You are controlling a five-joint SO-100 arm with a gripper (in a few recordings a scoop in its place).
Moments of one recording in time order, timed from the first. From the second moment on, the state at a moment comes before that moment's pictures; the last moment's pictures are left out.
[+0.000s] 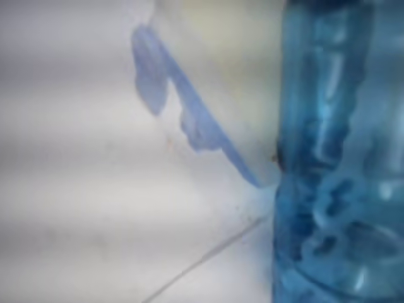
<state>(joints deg) 7.6 54.9 43.8 98.8 31.0</state>
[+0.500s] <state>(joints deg) 7.2 54.9 43.8 98.5 30.8</state>
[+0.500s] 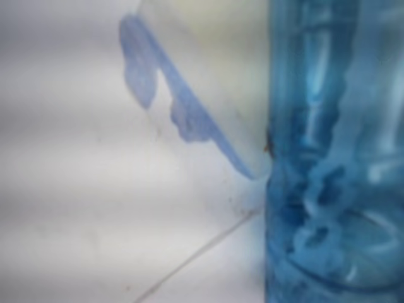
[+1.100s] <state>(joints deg) 7.2 47.8 43.2 95.4 30.2</state>
